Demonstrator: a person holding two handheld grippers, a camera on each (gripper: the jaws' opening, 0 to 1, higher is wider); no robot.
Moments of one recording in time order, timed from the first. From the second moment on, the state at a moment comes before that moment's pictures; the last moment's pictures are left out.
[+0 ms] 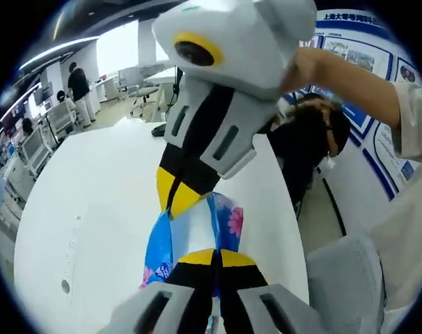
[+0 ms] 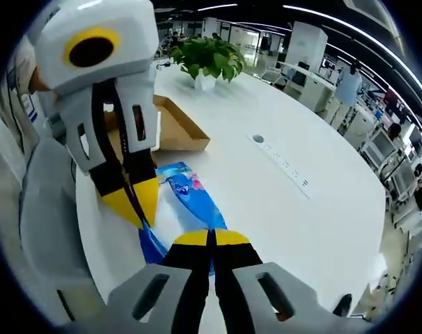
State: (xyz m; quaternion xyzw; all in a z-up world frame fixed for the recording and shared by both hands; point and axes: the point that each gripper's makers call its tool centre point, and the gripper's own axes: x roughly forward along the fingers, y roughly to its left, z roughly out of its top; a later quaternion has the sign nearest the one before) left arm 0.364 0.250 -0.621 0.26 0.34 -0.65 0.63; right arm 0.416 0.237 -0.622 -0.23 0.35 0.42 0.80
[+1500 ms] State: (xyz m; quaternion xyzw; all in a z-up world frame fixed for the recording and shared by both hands) left arm 0.382 0.165 -0.701 0.21 0.37 -0.66 0.62; right arm 0.448 0.157 -0.701 -0.31 0.37 0.41 0.77
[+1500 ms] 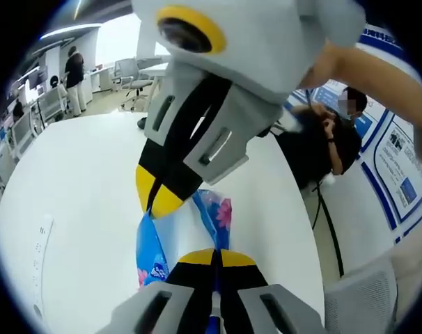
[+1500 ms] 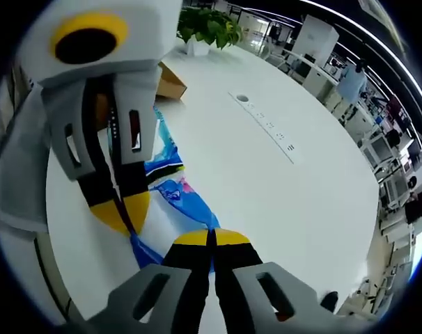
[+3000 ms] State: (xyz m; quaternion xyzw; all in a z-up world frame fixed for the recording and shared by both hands) left arm 0.376 0.167 -0.713 0.25 0.36 -0.65 0.62; right arm 0.439 0.149 -0.711 -0.29 0.39 0.38 0.79
